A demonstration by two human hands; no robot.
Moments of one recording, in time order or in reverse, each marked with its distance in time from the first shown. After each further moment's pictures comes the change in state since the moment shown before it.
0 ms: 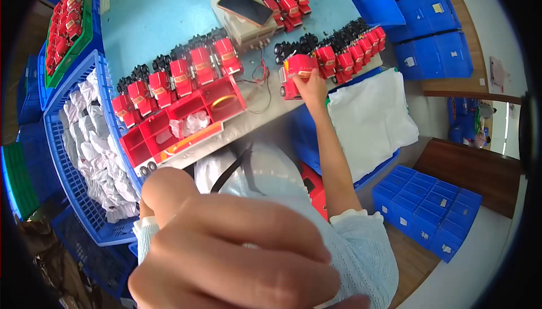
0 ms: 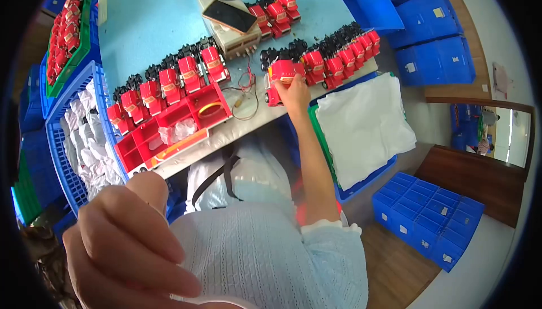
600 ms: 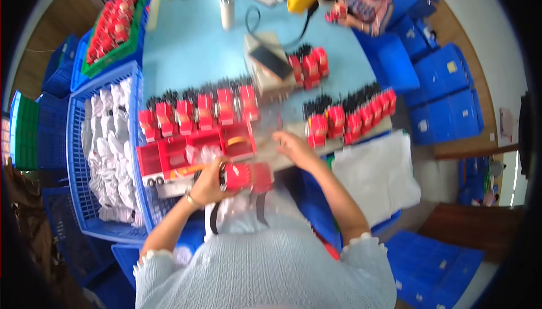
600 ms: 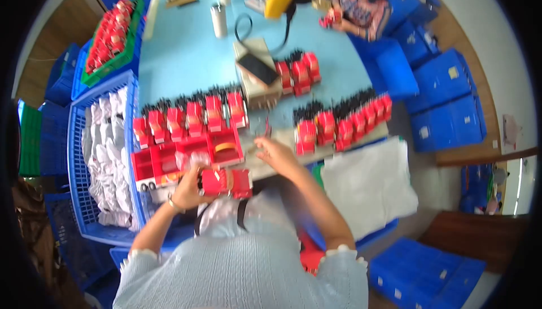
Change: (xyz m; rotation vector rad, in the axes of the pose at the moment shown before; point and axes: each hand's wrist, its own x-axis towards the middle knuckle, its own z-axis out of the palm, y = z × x) left_hand -0.226 -0.086 -0.013 0.561 0.031 -1.038; right_hand -0.033 -0.049 -0.047 0.551 -0.657 -0.700
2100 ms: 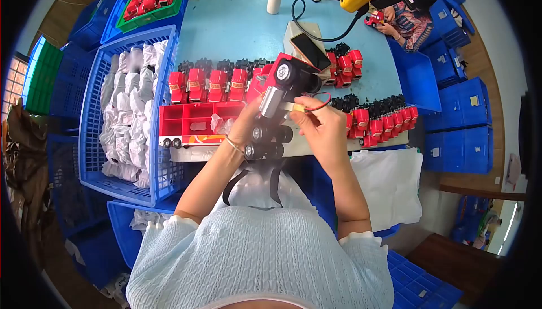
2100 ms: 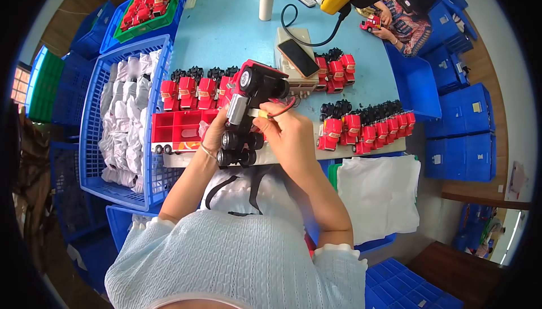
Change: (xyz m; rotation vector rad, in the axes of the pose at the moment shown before) left_hand 0.046 0.062 -0.005 -1.542 0.159 -0.300; right_hand 0.004 -0.173 -0.025 0.153 0.281 -0.158
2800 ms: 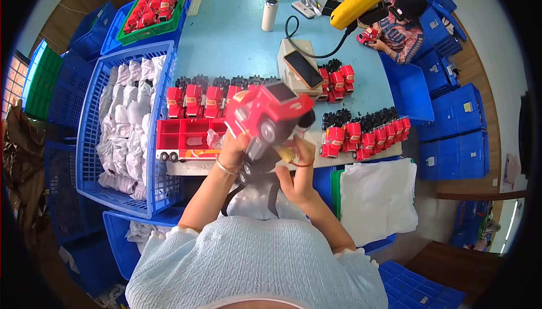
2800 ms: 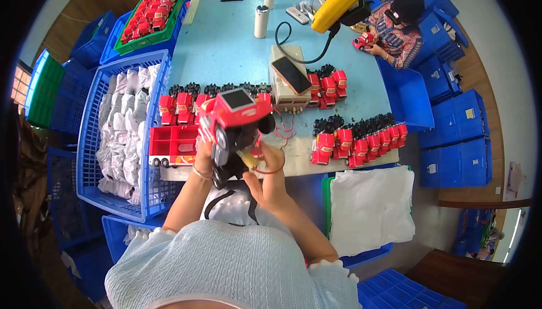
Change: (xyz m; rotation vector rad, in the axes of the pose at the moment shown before) left_hand -0.005 -0.012 -0.017 0.265 -0.095 0.649; right_hand -0.051 0.019 0.033 -0.025 0.254 -0.417
